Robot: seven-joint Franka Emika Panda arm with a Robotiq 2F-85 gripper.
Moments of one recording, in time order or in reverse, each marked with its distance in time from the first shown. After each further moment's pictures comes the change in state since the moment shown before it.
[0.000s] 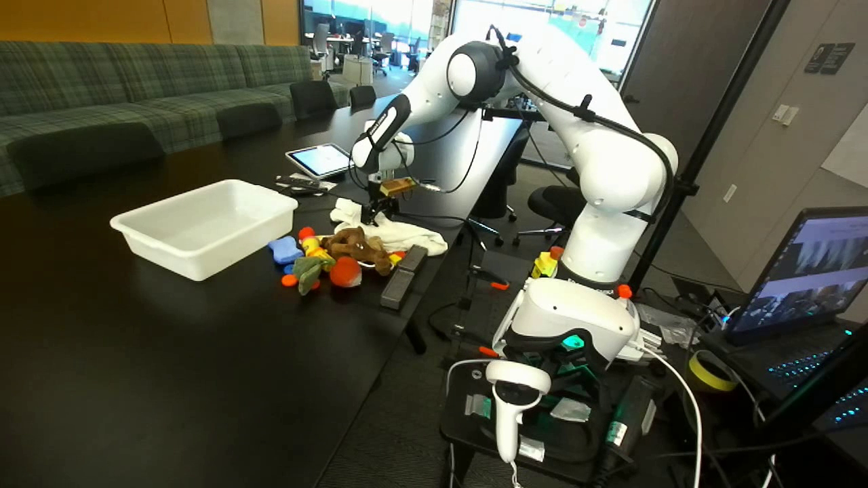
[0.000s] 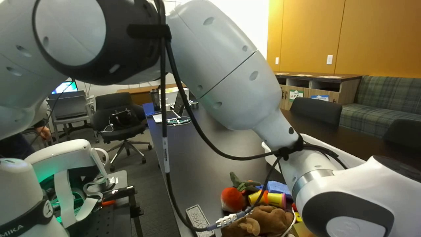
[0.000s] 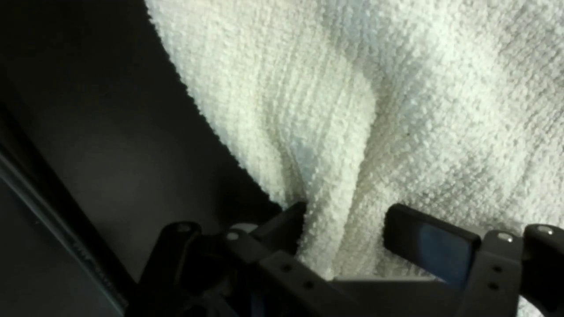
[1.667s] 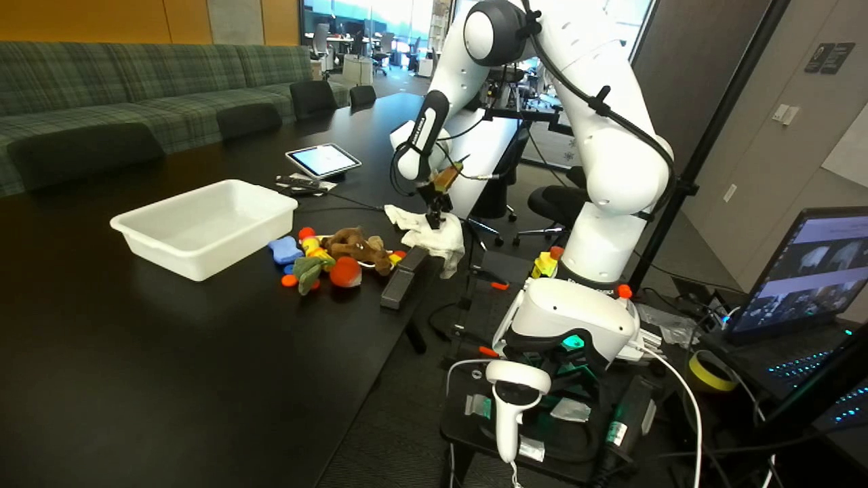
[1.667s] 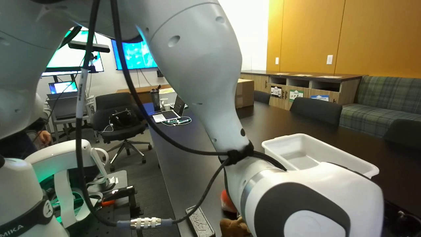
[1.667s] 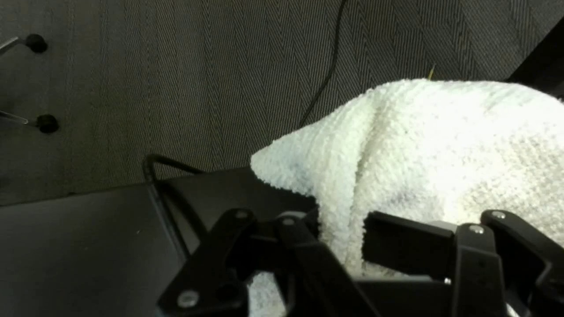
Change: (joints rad) arm 0.118 -0.256 -0.225 -0.462 -0.414 -0.052 0.001
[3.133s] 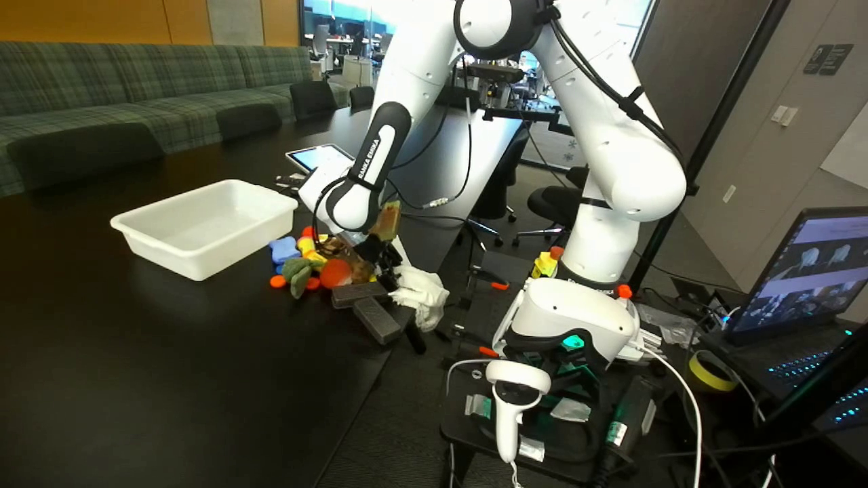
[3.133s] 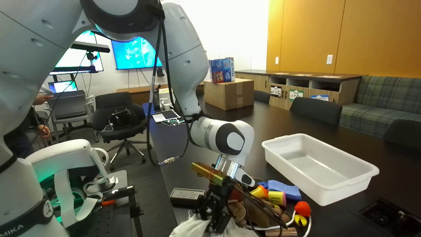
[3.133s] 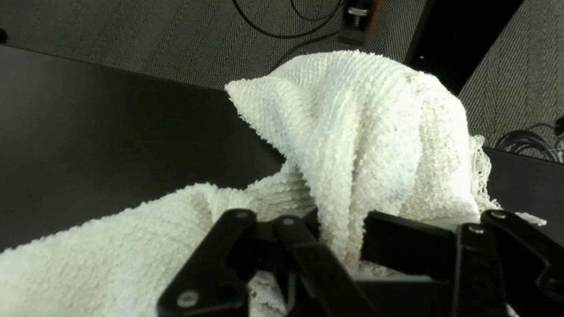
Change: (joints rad) arm 0.341 -0.011 0.300 -0.080 0.025 -0.230 0.132
